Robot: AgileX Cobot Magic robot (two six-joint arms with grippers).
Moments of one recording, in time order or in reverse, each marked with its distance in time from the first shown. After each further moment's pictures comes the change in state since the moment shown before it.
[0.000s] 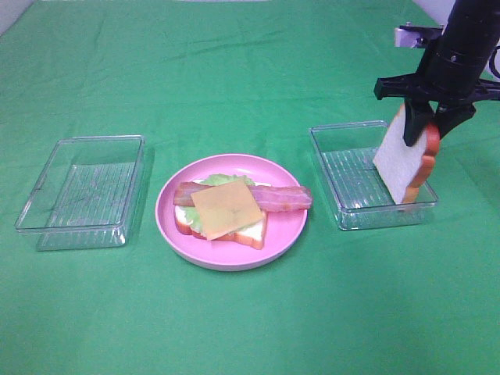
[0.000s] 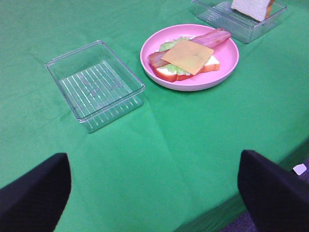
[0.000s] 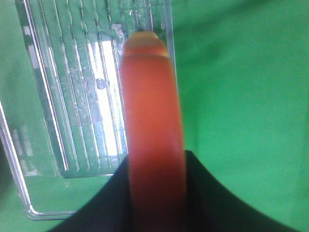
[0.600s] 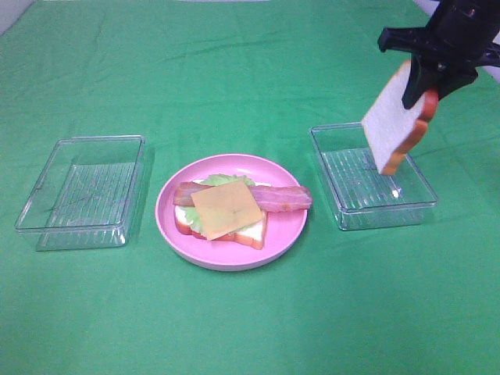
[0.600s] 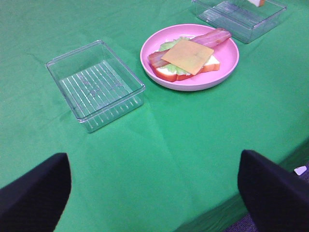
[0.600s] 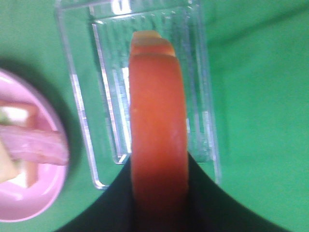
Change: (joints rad) left arm 0.000 0.000 0.000 0.000 0.000 0.000; right arm 0.000 -0.139 0.000 0.118 0.011 -0.014
